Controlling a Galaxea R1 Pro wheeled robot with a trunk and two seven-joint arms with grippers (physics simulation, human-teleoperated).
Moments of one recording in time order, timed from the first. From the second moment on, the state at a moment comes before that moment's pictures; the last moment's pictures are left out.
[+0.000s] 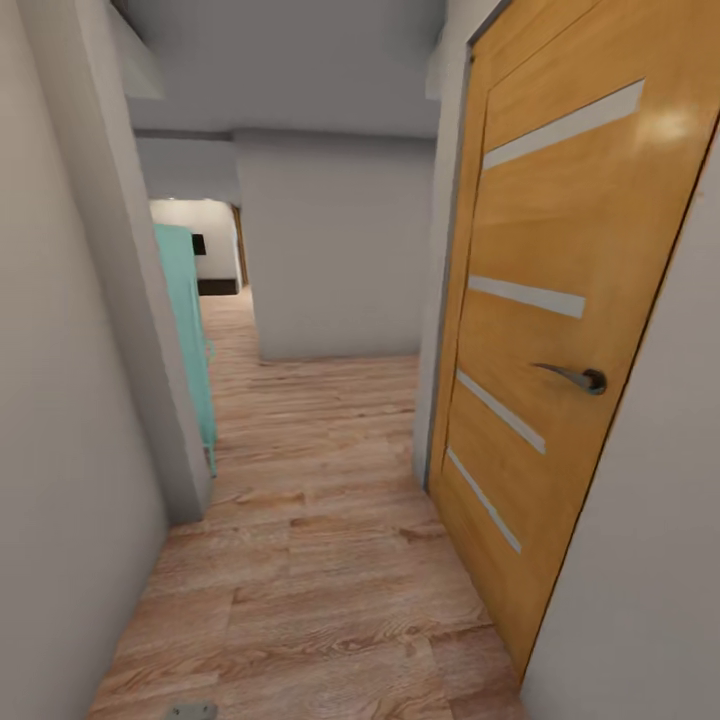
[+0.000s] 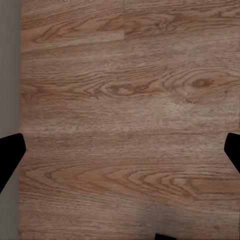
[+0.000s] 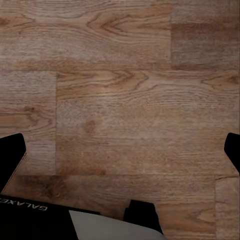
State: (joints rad) left arm -0.47 0.06 -0.28 0.04 0.31 -0.10 0.17; right arm -0.17 0.05 0.10 -0.31 0.07 -0.01 0.01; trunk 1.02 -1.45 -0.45
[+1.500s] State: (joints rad) left arm -0.47 0.06 -0.28 0.04 0.31 -0.10 0.17; right arm -0.17 0.05 0.10 -0.31 0.06 -0.01 0.01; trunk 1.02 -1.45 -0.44
